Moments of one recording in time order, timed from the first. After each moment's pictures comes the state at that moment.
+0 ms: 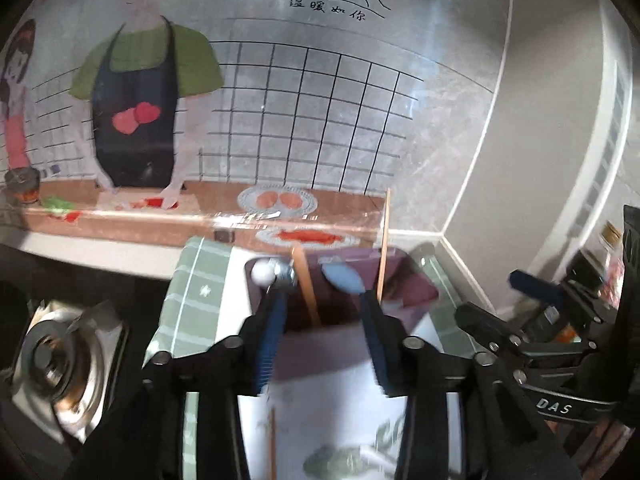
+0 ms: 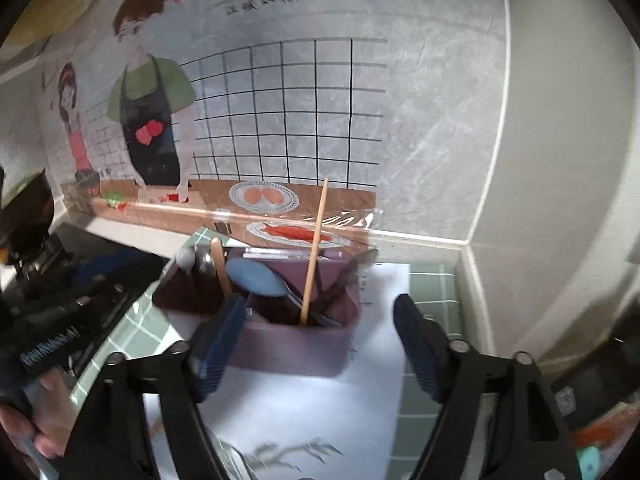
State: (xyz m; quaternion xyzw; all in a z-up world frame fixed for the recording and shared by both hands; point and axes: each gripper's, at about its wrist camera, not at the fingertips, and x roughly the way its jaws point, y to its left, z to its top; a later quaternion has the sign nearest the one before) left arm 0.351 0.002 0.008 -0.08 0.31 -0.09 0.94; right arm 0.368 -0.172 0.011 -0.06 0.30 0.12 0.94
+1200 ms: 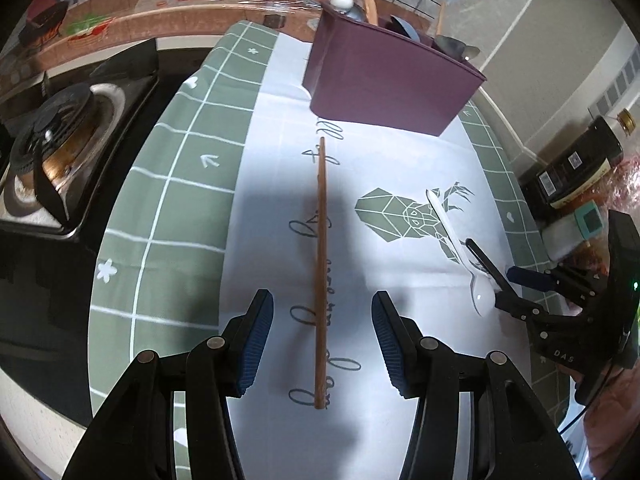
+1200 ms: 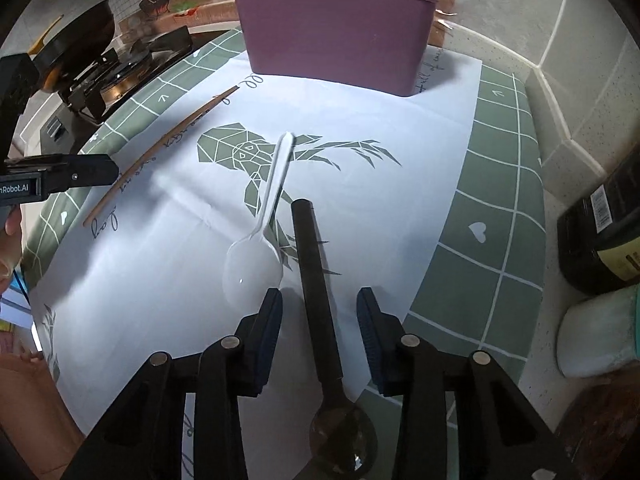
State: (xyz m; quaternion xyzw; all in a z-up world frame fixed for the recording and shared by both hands) left arm 0.255 0.032 -0.113 -0.11 0.52 -0.09 0.84; right arm 0.272 -0.202 -0.122 -0.15 0.52 0.23 0.81
